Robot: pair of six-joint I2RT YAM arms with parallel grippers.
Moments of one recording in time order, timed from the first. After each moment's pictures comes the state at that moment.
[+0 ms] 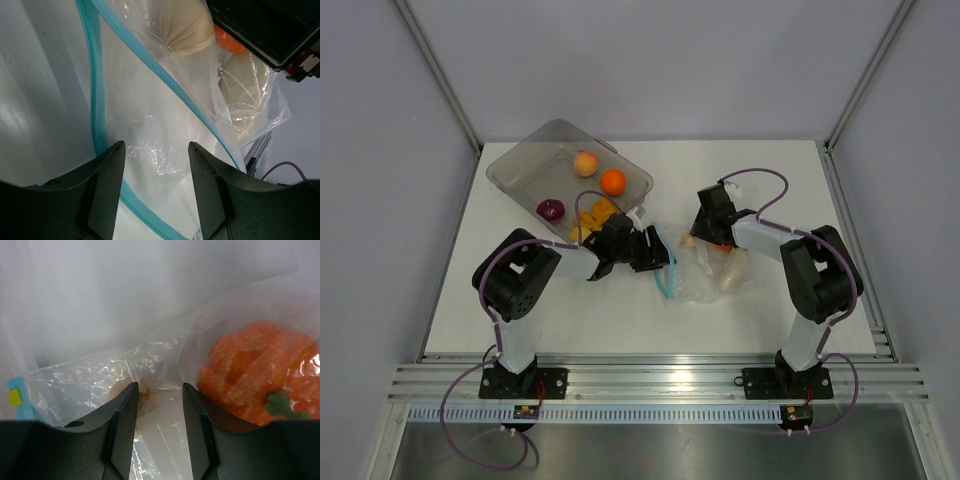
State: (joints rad) left arm -0.64 1.88 0.86 0.41 0.39 -0.89; right arm 0.44 1.79 1.06 -0.15 0.23 0.72
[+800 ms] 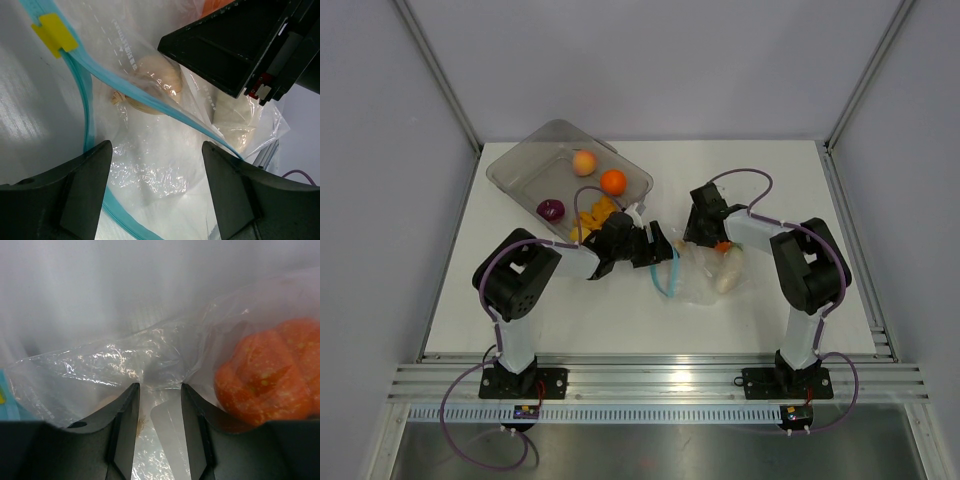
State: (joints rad) left arm -0.64 1.88 0.87 0.45 0.35 -0.86; right arm 0.46 1.88 1.16 -0.26 0.12 0.67
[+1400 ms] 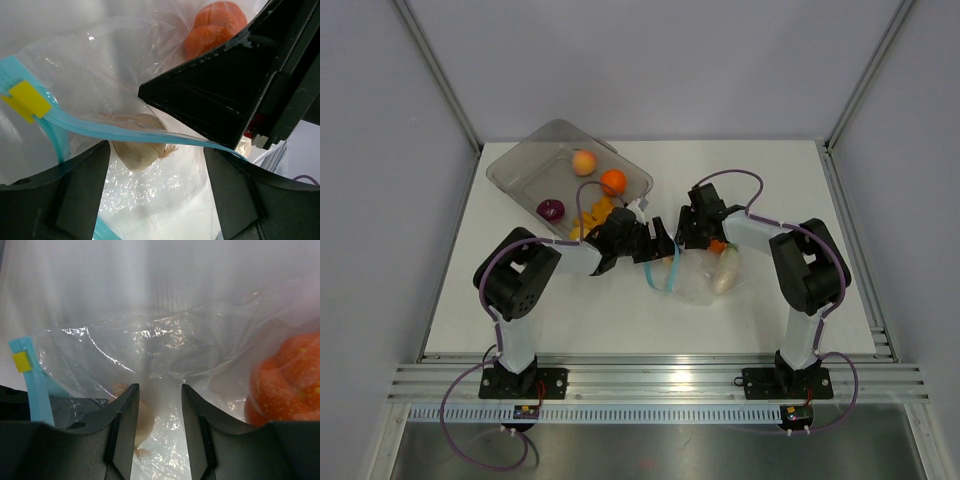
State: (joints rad) left arm -0.64 1.88 0.92 0.40 0.33 -0.82; right arm 0.47 1.88 1.16 -0.24 -0.08 0.61
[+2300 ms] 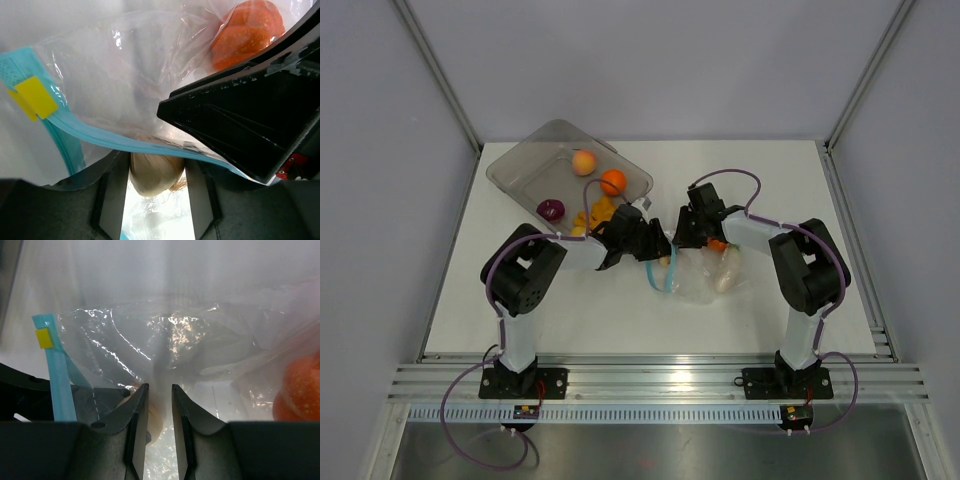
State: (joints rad) left arm -0.65 1.94 1.00 0.29 0.28 -0.79; right arm 0.48 1.88 1.16 -0.21 -0.14 0.59
